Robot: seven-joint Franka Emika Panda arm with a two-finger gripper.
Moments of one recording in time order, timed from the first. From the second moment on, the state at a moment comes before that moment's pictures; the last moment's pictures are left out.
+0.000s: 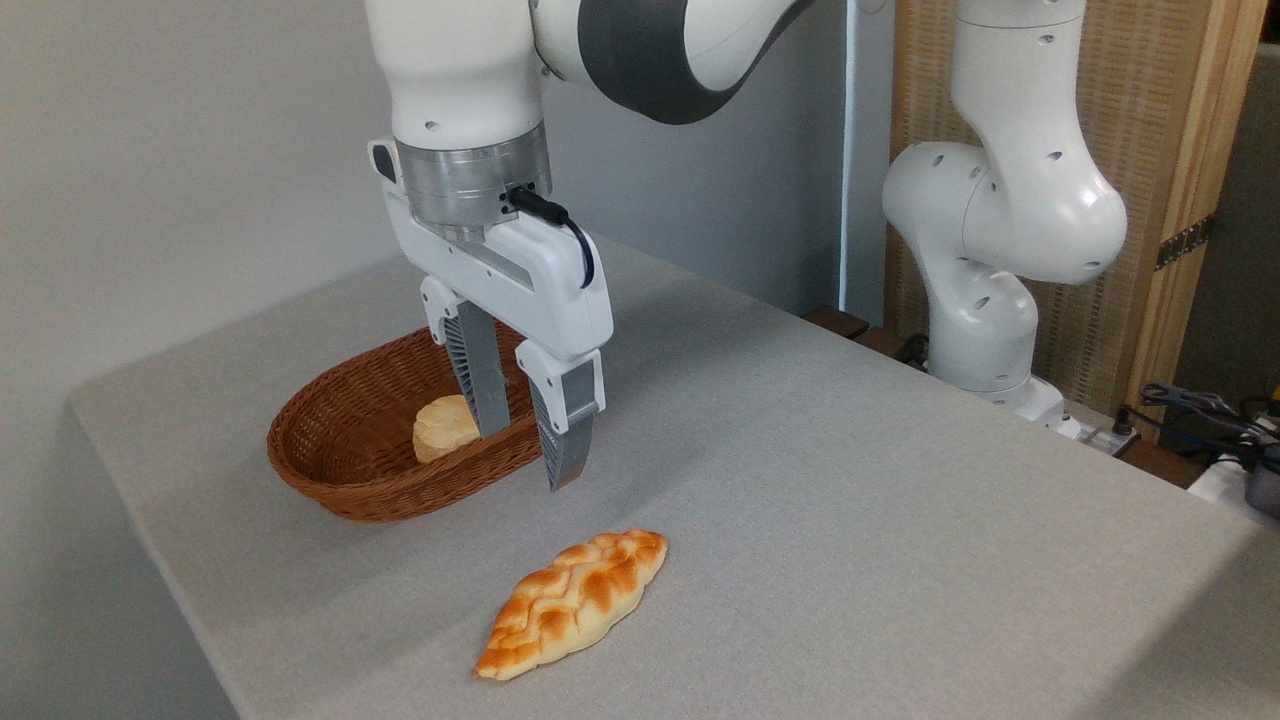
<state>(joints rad) -0.01 -0.01 0.01 -1.80 -0.07 1.82 0.76</state>
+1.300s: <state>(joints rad) -0.01 -0.01 0.01 -1.80 -0.07 1.82 0.76</state>
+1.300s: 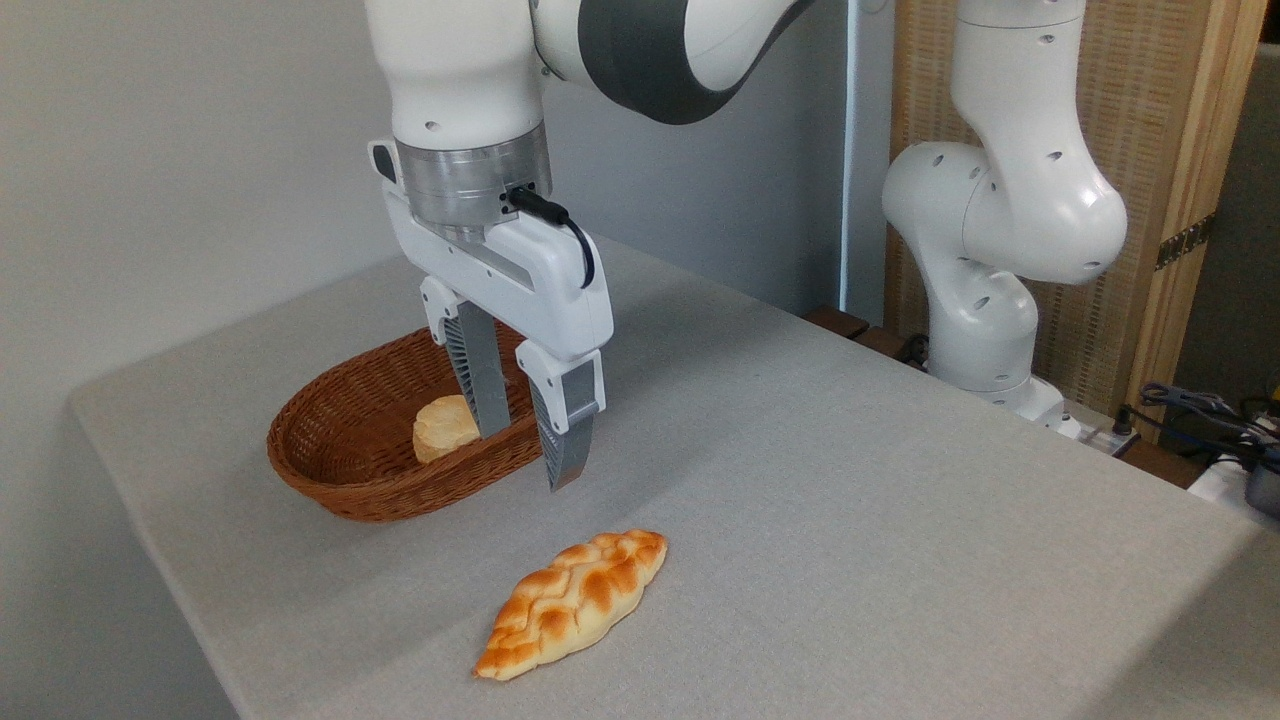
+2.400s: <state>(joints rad) -0.01 -0.01 0.01 -1.85 -0.07 1.86 0.76</state>
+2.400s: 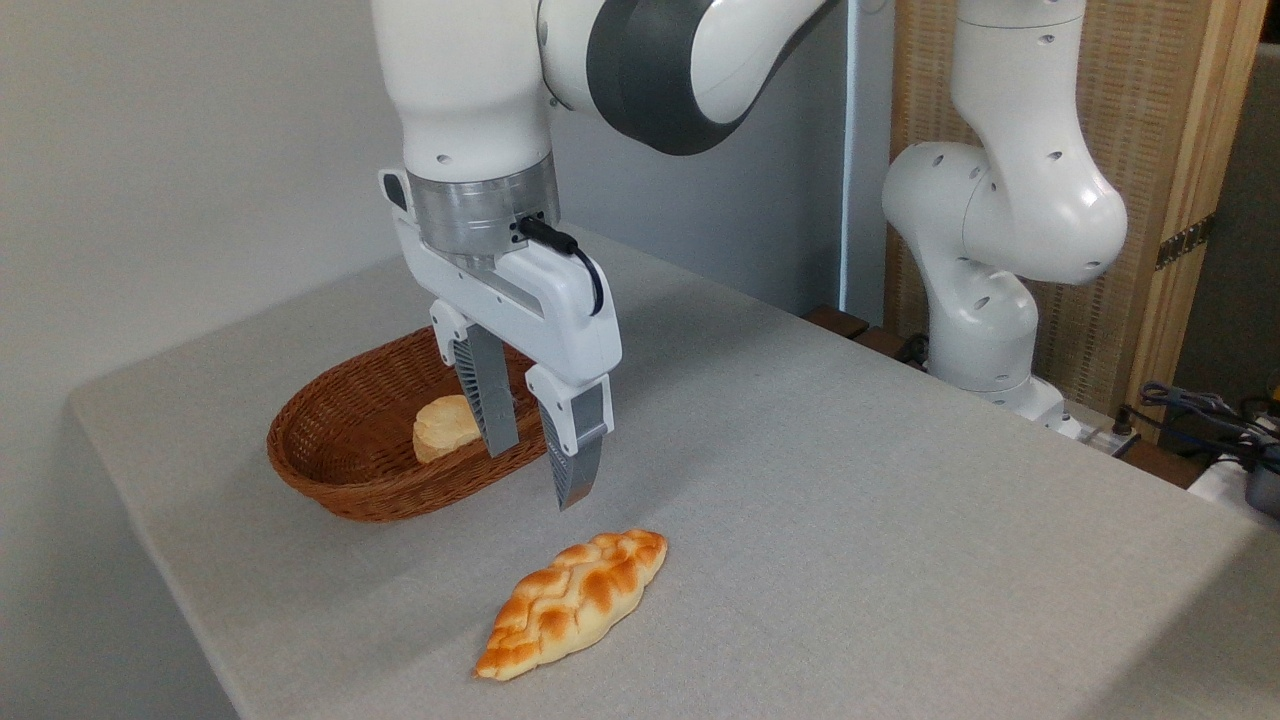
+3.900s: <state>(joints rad) 0.00 -0.01 0.01 -1.93 -0.07 1.95 0.78</state>
